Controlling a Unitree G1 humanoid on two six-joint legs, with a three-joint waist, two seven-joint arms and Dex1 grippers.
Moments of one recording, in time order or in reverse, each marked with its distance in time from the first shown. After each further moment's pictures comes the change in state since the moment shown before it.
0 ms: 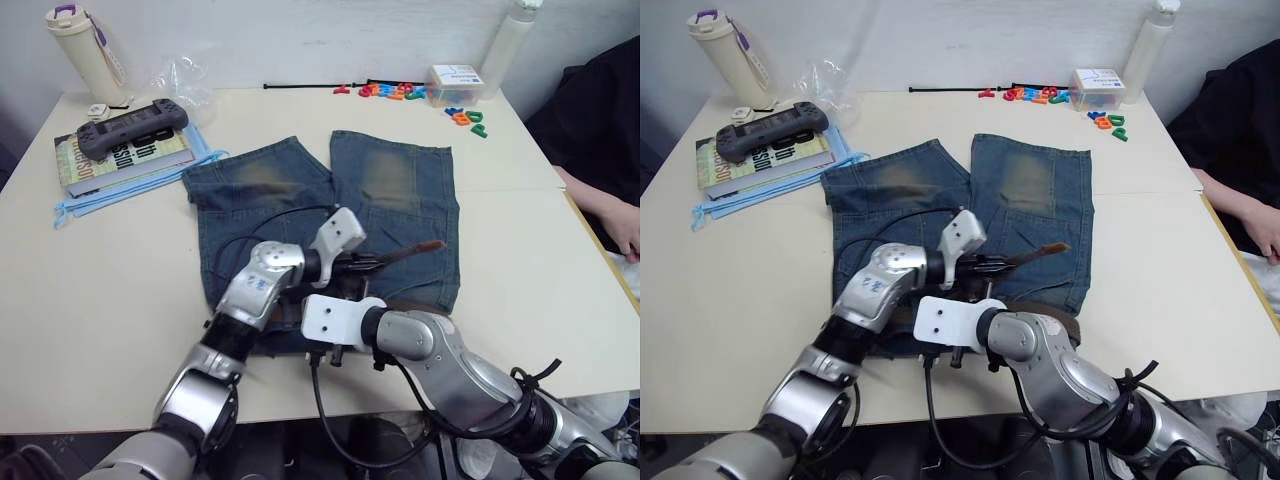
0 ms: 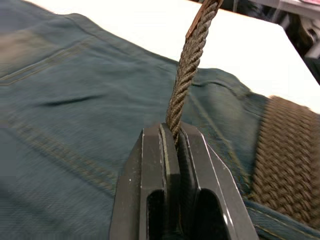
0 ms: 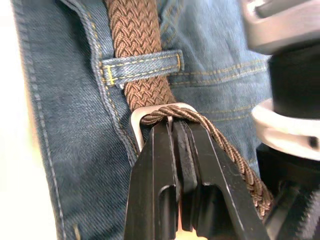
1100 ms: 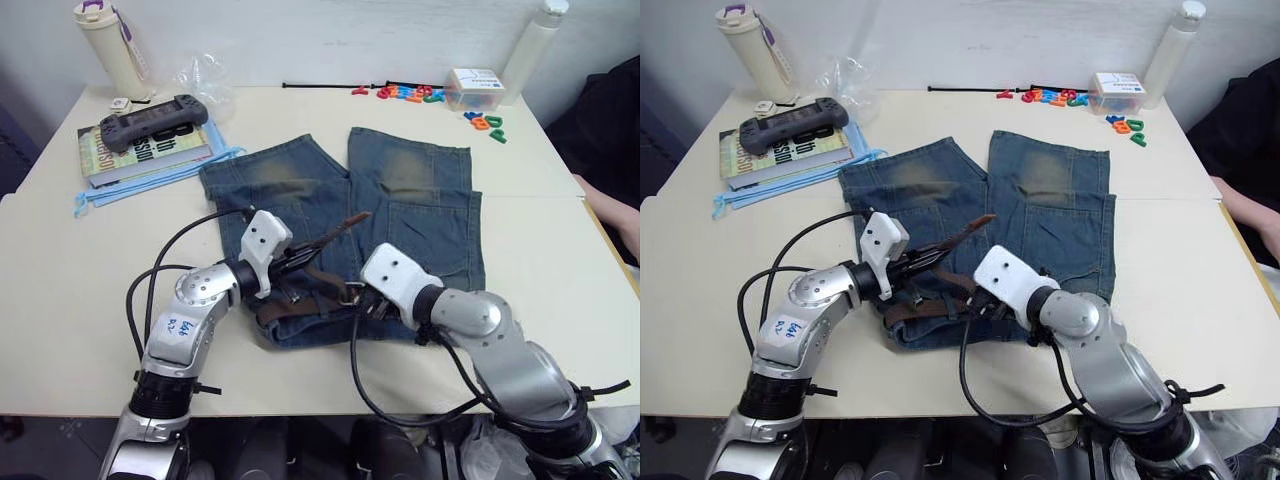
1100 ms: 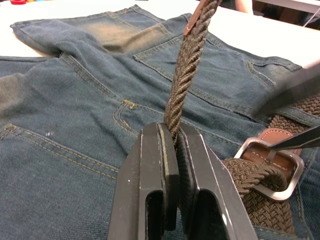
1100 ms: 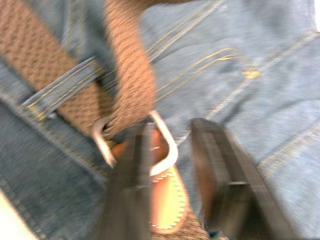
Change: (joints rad) left arm 0.277 0.153 0.174 -0.407 -0.073 0.036 0.186; right arm 0.078 -0.007 -0.425 -0.119 0.162 0.222 -0.029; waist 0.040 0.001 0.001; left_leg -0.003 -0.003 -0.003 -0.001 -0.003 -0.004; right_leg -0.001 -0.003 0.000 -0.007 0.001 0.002
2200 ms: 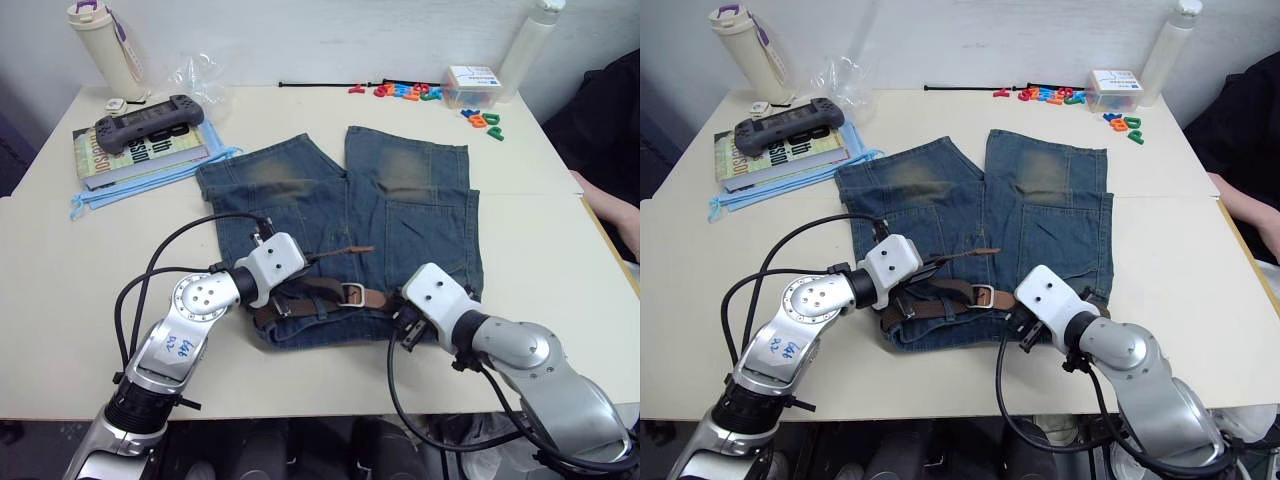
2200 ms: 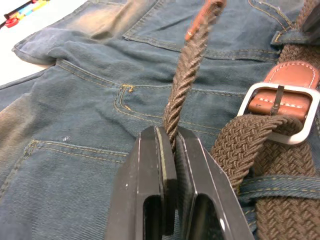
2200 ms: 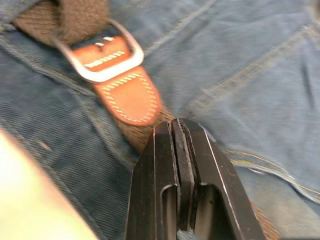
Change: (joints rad) left arm 0.028 0.174 -0.153 -0.111 0.195 -0.082 0.033; right arm 0.243 -0.133 -0.149 -0.086 0.113 -0.046 -0.068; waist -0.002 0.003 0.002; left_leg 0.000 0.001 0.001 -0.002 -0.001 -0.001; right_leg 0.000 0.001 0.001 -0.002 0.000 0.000
